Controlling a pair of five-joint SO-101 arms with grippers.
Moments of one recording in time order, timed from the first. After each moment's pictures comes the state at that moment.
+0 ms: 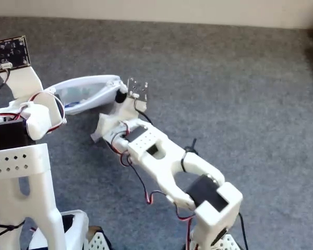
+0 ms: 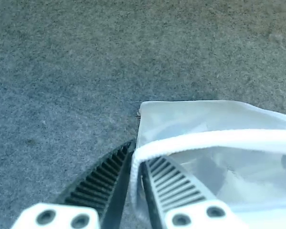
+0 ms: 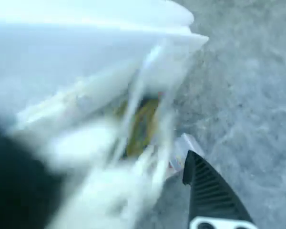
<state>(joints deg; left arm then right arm) -18.2 -33.5 19.9 74.0 11.7 -44.8 11.3 23.8 18.0 -45.6</state>
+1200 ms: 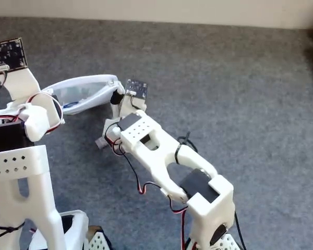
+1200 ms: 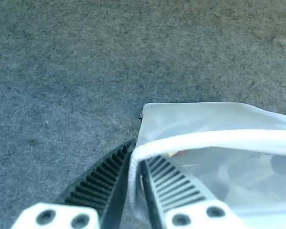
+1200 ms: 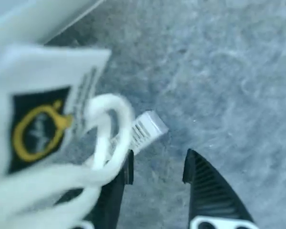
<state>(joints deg) -19.3 -33.5 21.5 72.2 11.7 -44.4 17.1 9.2 48.2 -46.5</state>
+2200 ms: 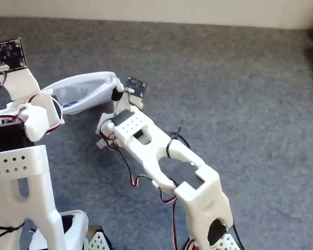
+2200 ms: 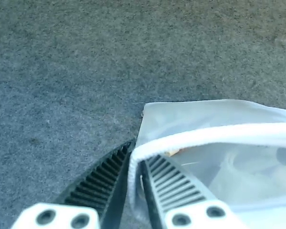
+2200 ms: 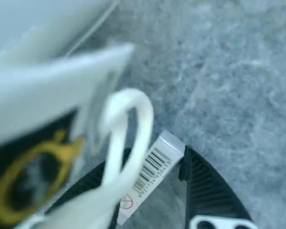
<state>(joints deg) -19.3 -33.5 21.6 72.2 11.7 -44.5 27.4 -1.2 48.9 -52.9</state>
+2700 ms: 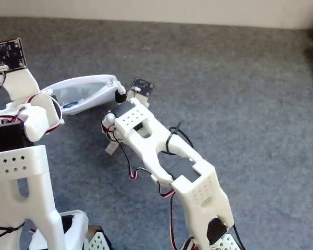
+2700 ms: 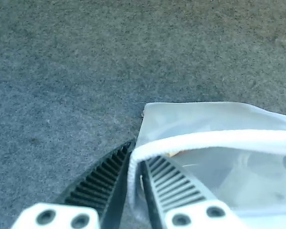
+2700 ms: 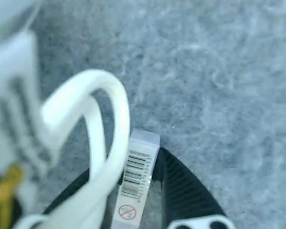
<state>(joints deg) -19.6 -33.5 21.7 72.2 11.7 -42.4 30.9 -9.5 62.4 -57.4</state>
